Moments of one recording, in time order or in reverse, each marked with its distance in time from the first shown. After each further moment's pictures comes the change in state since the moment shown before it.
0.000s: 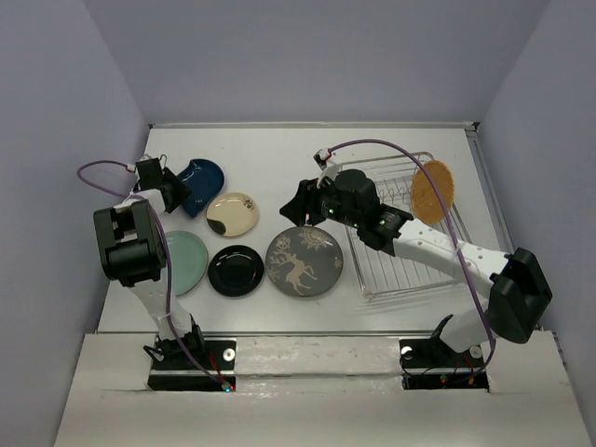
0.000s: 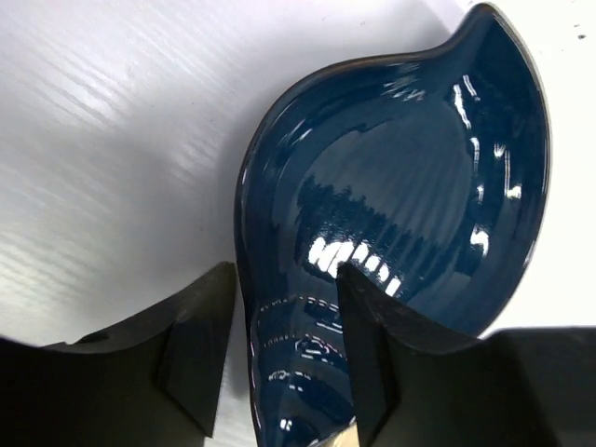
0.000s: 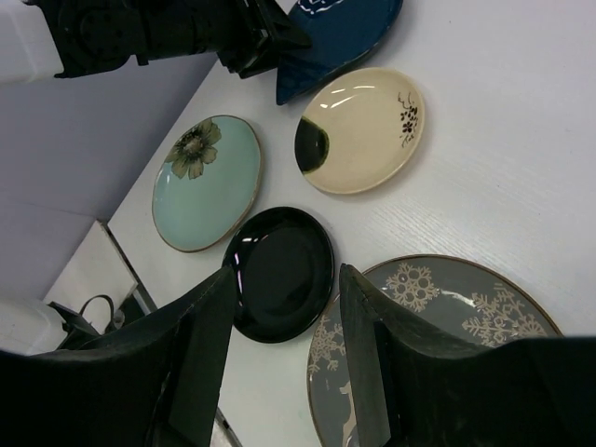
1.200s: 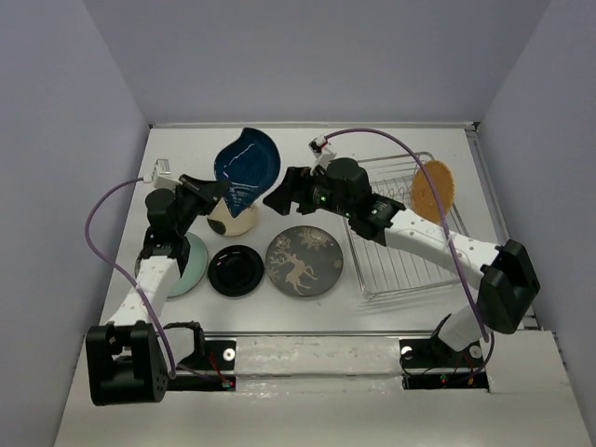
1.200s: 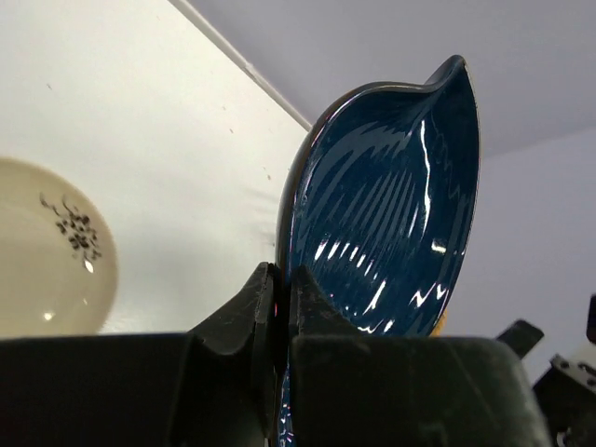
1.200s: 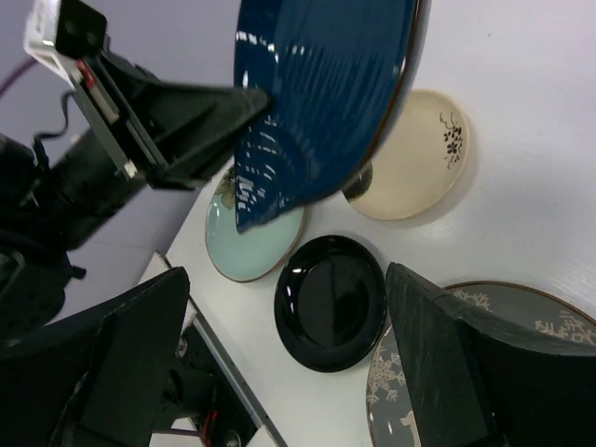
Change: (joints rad) left arm -0.213 -0.740 -0.502 0.416 0.296 -0.445; right arm 0.000 0.090 0.131 -0.019 -0.023 0.129
